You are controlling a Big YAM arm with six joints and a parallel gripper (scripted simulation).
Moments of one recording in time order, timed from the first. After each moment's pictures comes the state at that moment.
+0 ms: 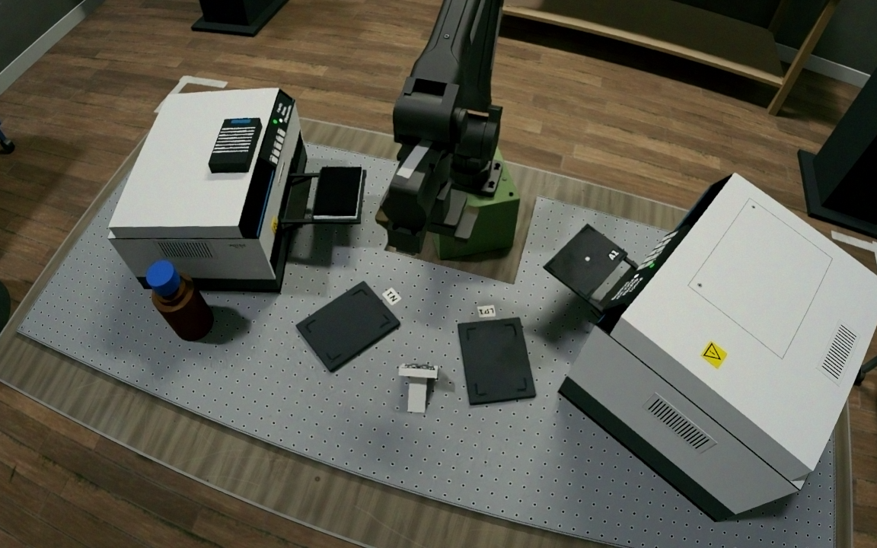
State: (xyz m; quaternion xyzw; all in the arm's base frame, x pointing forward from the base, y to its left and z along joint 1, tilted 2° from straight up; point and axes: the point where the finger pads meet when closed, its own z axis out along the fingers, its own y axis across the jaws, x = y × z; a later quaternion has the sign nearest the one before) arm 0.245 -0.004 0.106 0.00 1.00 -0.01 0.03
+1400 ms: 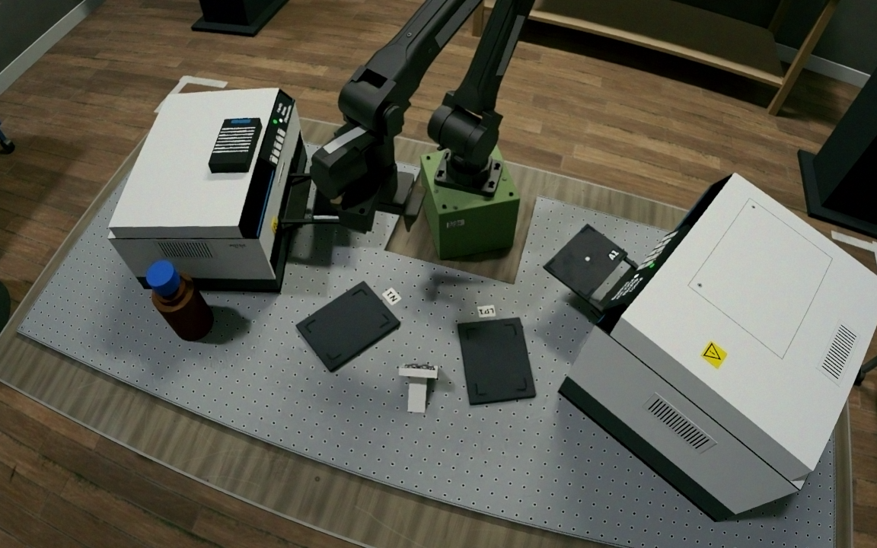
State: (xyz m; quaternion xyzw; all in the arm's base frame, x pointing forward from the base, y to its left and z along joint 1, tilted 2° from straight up) arm 0.210 -0.096 0.081 -0.03 1.00 -0.01 0.01
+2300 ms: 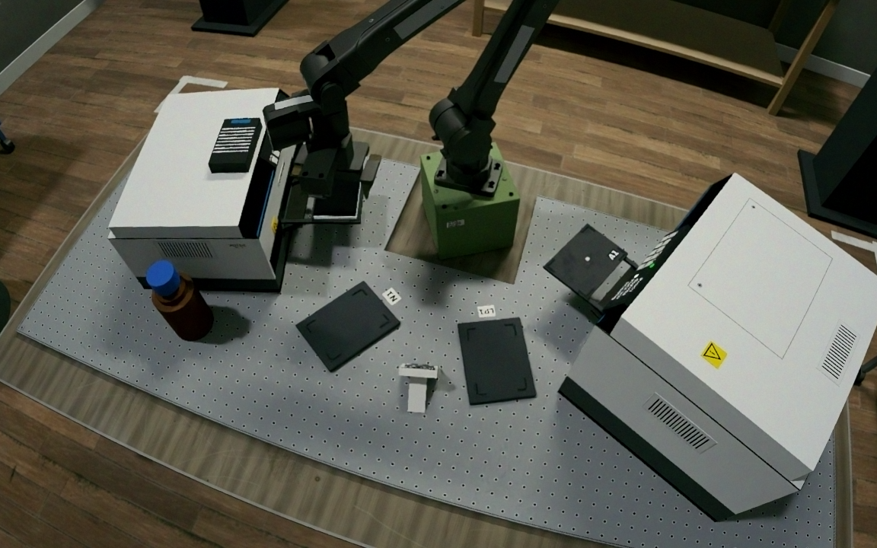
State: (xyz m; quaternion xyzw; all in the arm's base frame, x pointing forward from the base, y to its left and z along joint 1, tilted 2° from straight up) arm 0.163 -0.190 0.077 -0.07 1.00 -0.02 0.01
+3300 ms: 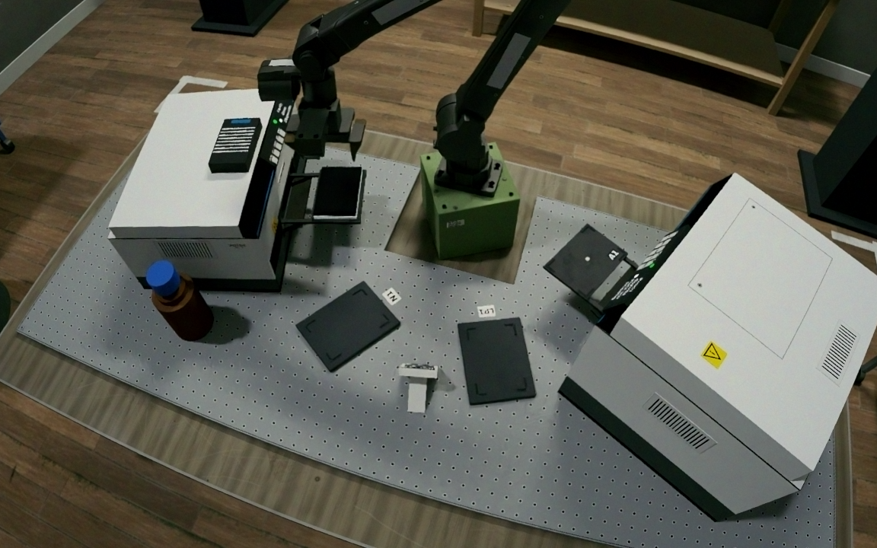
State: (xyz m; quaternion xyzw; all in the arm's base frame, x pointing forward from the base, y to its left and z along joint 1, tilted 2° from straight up) arm 0.081 -0.251 0.069 -0.12 0.99 -0.03 0.01
